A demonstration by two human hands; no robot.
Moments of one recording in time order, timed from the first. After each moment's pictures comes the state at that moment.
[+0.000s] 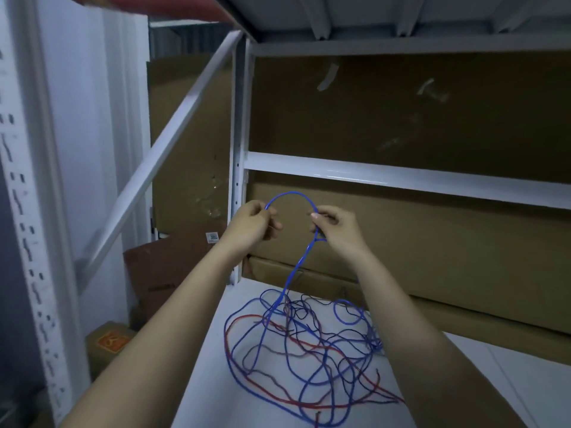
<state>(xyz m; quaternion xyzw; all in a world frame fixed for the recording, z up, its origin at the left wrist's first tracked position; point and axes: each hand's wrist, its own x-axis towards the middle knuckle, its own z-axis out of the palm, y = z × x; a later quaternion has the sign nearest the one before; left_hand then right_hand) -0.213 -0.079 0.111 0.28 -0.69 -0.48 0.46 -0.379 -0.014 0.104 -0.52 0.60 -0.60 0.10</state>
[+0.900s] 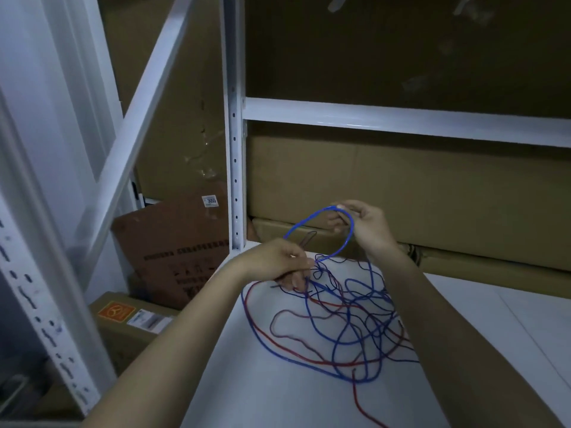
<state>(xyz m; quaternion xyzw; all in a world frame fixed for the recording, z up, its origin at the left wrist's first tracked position) -0.194 -0.111 0.030 0.19 -0.86 -0.47 0.07 -0.374 -0.032 0.042 -0.39 0.57 -0.69 0.21</state>
